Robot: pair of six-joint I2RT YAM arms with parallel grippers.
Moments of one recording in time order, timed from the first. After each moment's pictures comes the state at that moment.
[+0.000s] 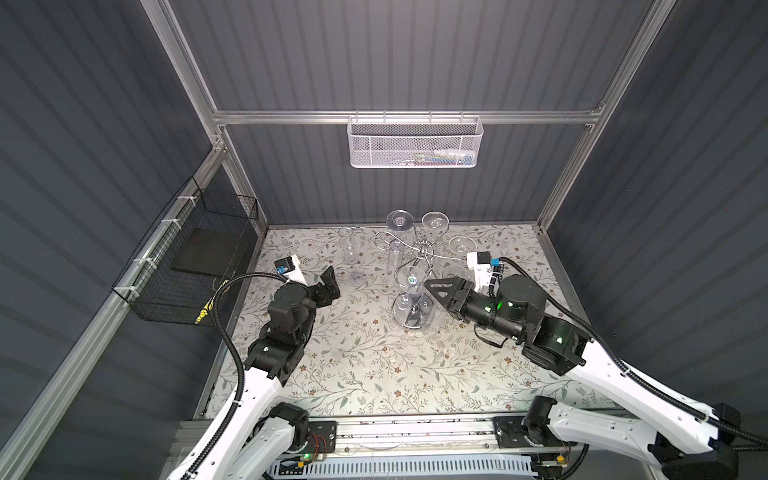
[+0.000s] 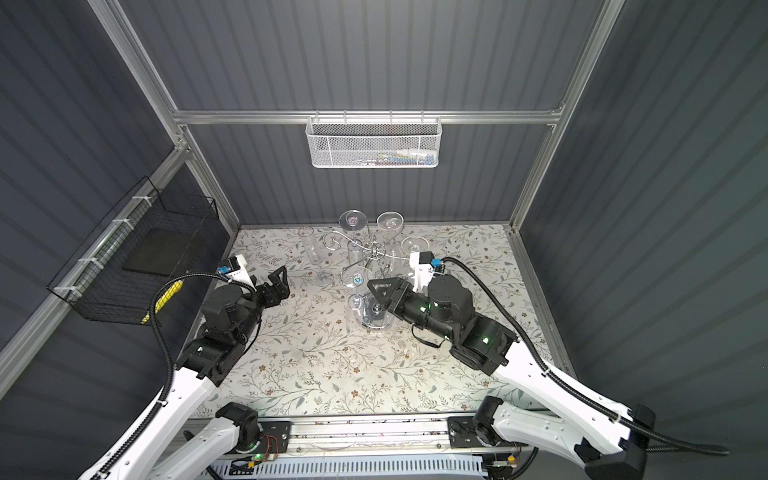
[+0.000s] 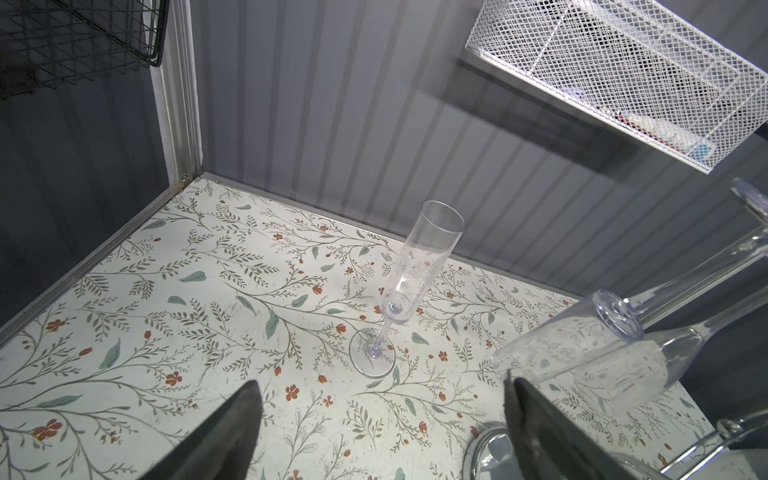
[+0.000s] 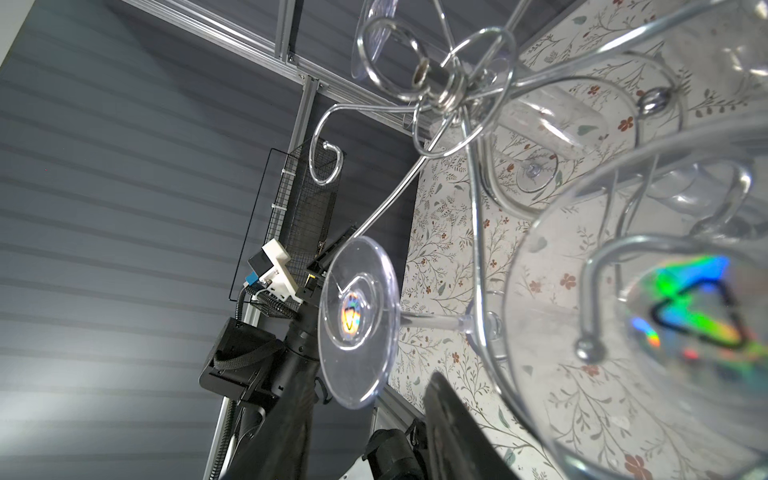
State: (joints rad) left arm -0.36 0.79 0.69 -0.12 -0.27 -0.42; right arm 0.89 0.96 0.98 -0.20 -0.04 1.16
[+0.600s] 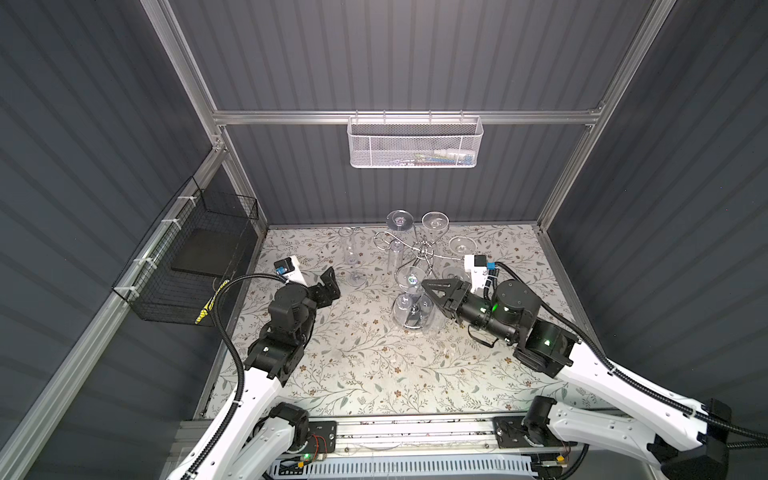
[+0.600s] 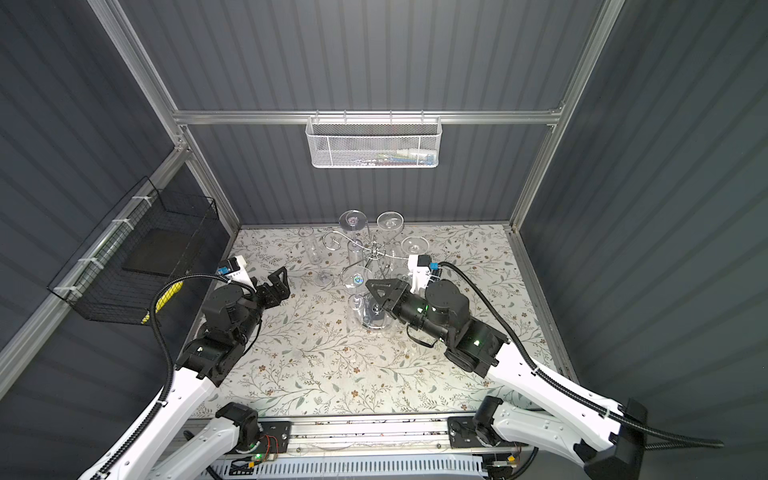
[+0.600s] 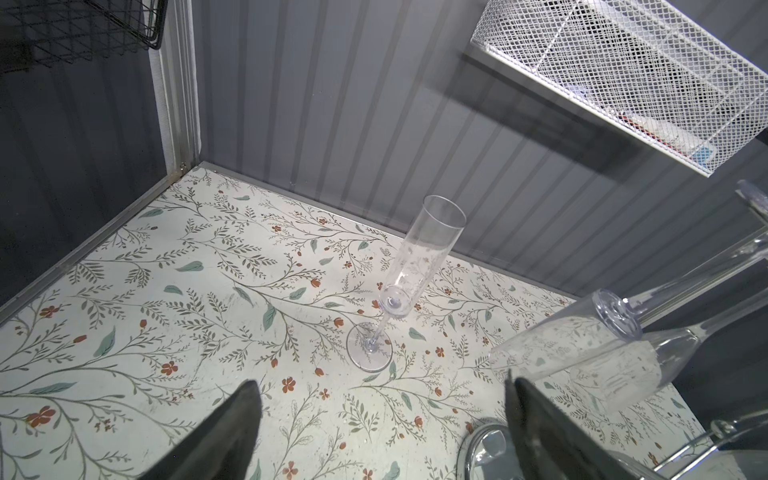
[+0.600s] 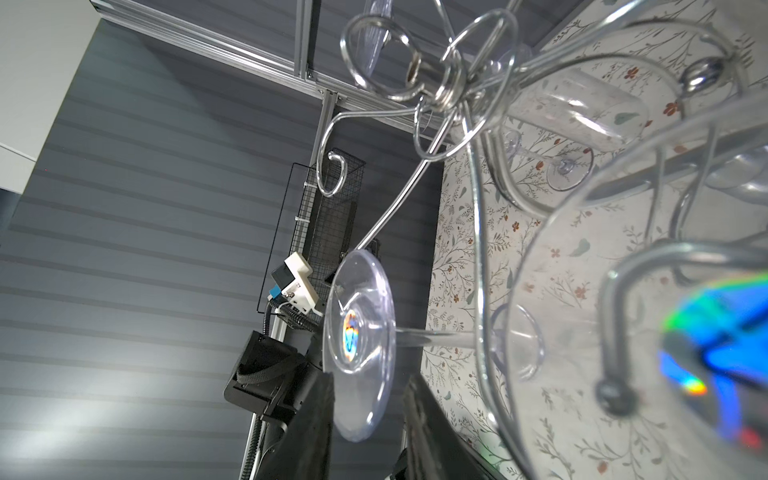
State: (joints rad) left arm -0.36 0.79 0.69 -0.14 -0.27 -0.44; right arm 0.89 0.97 0.89 -0.01 -0.04 1.24
